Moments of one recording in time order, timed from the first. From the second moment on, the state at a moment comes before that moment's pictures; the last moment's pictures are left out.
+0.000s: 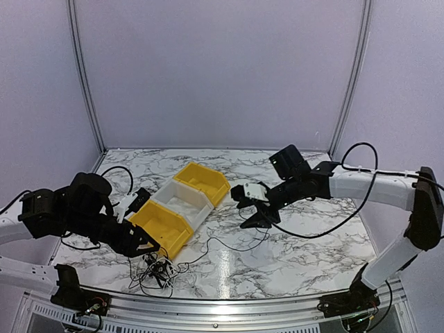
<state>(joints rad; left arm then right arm) -1.03 0.85 0.77 -0.72 0.19 -0.56 0.70 1.49 1.08 -0.44 -0.56 -0.79</state>
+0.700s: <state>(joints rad) -1.10 1.07 0.56 -0.25 0.04 -0.50 0.84 1.81 1.08 -0.36 -0.59 -0.65</state>
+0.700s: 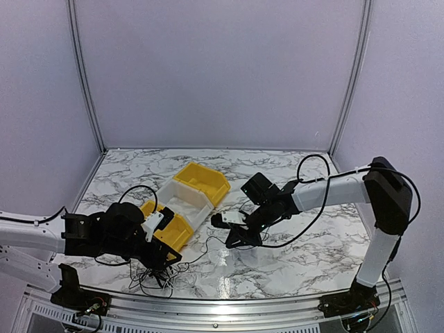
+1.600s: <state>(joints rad) -1.20 1.06 0.38 -0.16 -0.05 -0.61 0.59 1.66 2.15 -0.62 -0.62 -0.41</state>
